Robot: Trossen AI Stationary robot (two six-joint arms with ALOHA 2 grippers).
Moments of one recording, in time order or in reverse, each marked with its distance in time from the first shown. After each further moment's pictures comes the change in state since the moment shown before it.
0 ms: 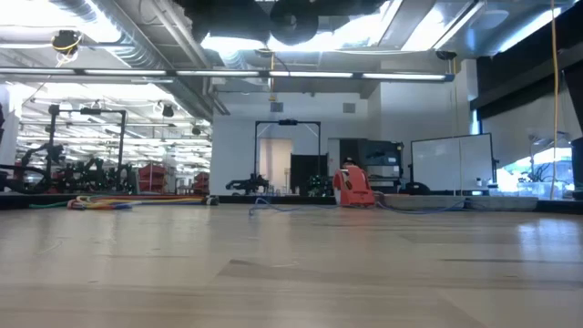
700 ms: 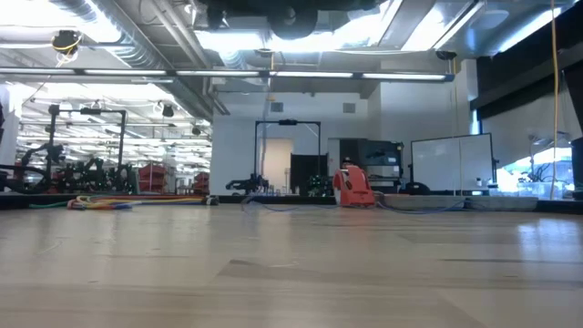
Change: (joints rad) left arm 0.015 0.025 0.042 0.093 0.068 0.078; right arm 0.002 -0.001 0.000 0.031 -0.008 -0.029
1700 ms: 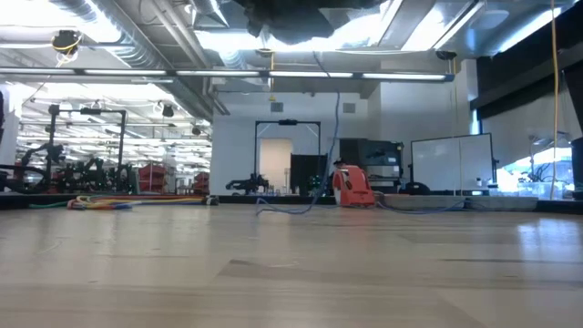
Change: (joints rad) left arm 0.018 0.267 0.192 -0.027 0.007 0.091; right arm 0.015 0.003 -0.001 -0.009 -0.028 0.042
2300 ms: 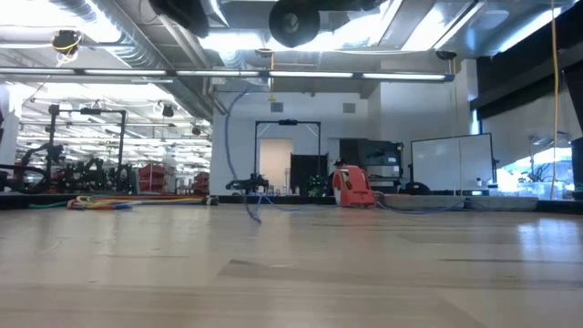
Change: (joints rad) left arm -0.111 -0.261 0.140 -1.002 0.045 -0.436; right arm -0.001 -0.002 0.002 -0.027 0.001 -0.004
